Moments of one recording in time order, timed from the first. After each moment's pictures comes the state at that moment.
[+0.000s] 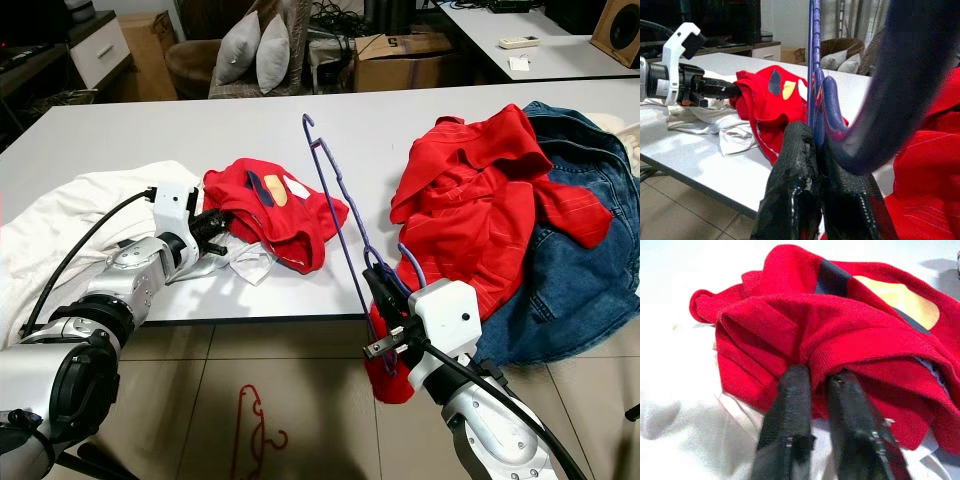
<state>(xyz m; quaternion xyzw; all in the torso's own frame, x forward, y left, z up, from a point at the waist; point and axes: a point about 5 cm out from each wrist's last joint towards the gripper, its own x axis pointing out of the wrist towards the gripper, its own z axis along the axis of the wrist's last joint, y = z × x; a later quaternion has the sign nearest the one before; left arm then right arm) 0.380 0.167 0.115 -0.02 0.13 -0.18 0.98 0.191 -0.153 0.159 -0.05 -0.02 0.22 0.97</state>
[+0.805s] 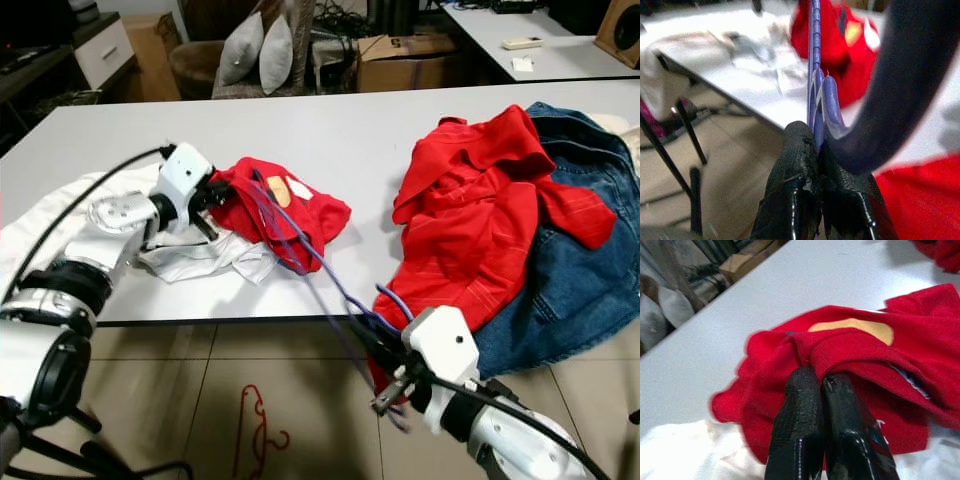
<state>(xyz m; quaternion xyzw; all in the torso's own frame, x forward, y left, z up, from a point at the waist) 0.396 0.170 0.179 0.25 0.06 -0.30 0.92 0.172 -0.165 0.144 -0.08 0.11 0.32 0.94</state>
